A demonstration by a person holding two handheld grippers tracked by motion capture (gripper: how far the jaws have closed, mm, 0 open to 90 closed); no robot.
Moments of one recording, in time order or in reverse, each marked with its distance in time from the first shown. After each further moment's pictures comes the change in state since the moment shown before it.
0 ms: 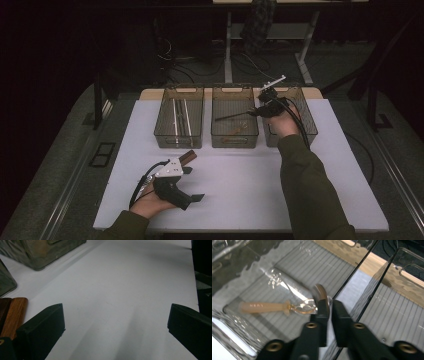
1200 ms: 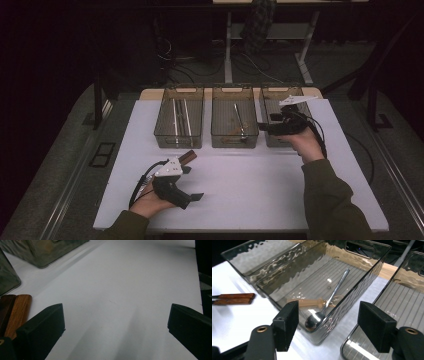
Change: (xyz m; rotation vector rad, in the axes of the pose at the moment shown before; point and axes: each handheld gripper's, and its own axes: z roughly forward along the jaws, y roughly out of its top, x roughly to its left) left arm 0.002 -0.001 0.000 0.003 0.015 -0.018; right arm 0.000 -0.066 -0.049 -0.246 0.216 0.068
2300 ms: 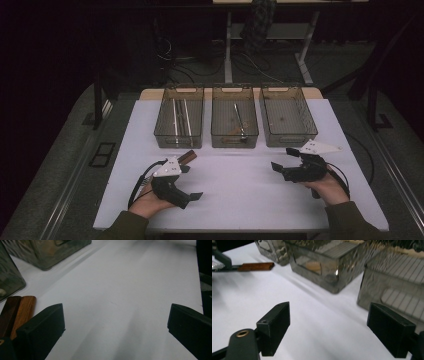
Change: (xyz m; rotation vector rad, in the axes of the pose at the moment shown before) left arm 0.000 0.002 -0.004 -0.018 0.018 0.010; right arm 0.026 -0.116 -0.043 -0.095 0.025 -0.029
